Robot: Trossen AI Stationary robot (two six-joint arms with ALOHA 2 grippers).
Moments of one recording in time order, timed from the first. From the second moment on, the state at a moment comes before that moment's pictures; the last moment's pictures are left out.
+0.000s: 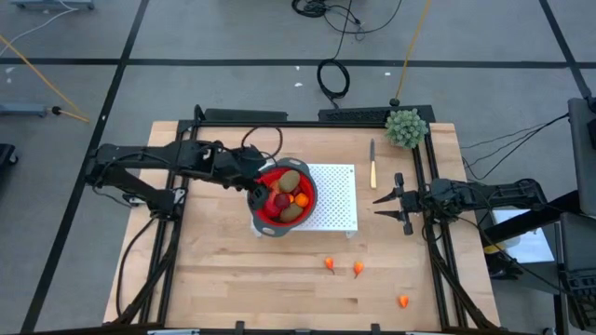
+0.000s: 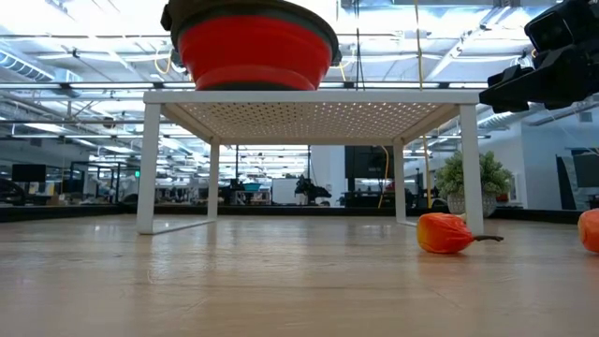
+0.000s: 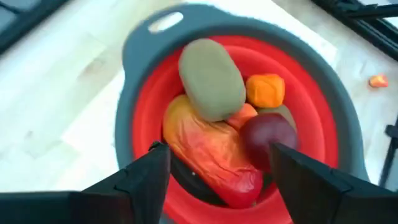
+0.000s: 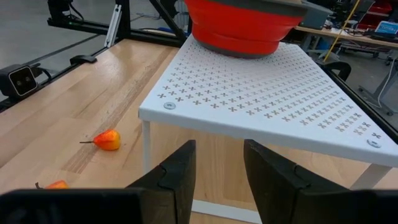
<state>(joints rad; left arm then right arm) -0.03 1.38 1.46 -0.98 -0.16 -0.61 0.10 0.16 0.16 -0.21 0.00 -0.12</state>
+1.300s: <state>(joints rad) -0.38 1.15 1.24 -0.86 -0.59 -0.49 0.11 0.17 0.12 -0.14 -0.09 0.00</state>
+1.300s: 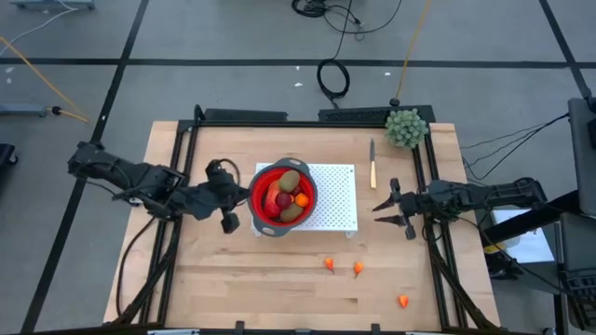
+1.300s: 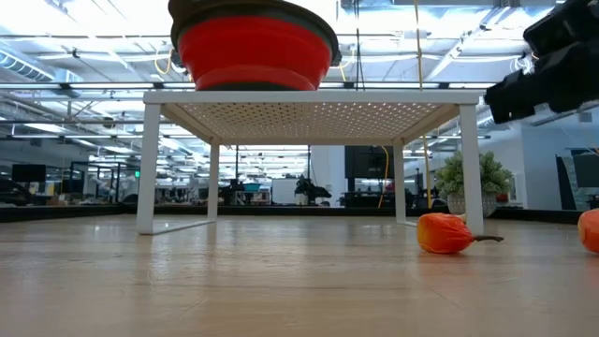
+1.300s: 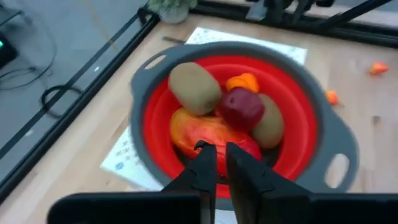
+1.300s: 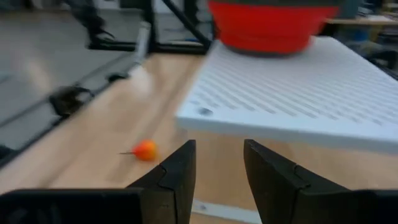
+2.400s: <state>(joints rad) -0.59 0.89 0.68 -0.32 -0.78 -0.44 0.67 0.91 0.33 0.43 0.11 -0.22</state>
